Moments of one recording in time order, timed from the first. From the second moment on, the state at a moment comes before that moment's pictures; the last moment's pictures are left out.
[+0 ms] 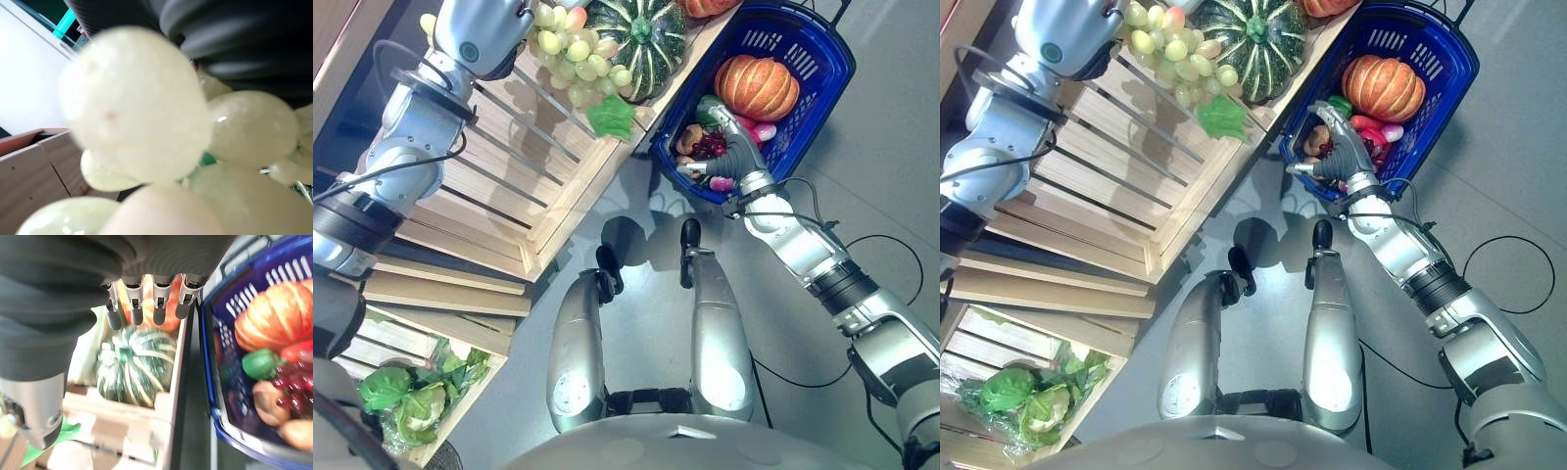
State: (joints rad) left arm -1.04 1.02 -0.75 0.24 1.28 0.27 0.38; right arm -0.65 -0.64 0.56 0.25 0.00 -0.01 -0.41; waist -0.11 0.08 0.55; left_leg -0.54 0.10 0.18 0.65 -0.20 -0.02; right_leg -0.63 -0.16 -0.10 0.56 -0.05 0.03
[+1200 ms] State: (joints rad) left arm -0.93 0.82 -0.73 0.10 1.01 0.24 0.20; right arm -0.66 -0.47 0.56 0.19 0.04 0.09 -0.46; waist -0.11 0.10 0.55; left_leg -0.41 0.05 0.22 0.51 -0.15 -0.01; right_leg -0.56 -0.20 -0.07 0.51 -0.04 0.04
